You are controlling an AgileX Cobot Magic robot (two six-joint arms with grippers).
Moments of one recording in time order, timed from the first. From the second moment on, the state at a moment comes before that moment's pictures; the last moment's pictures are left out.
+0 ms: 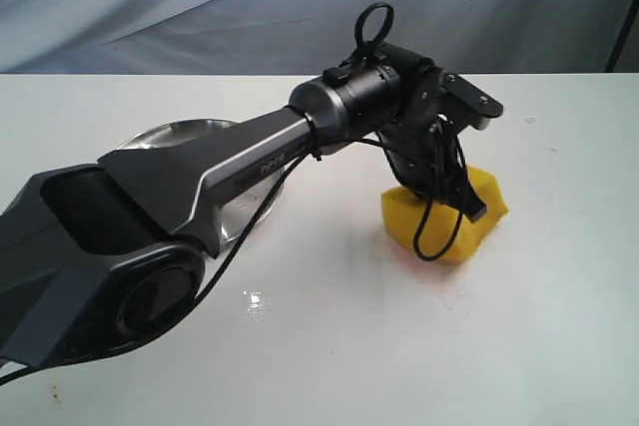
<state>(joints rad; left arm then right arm) -0.78 2.65 -2.41 -0.07 1.01 0.22 0.07 0.00 0.00 0.07 0.14 -0.28</state>
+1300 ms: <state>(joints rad) -0.89 2.63 -2.42 -0.05 1.16 0.37 0.07 0.00 0.00 0.07 0.14 -0.28</state>
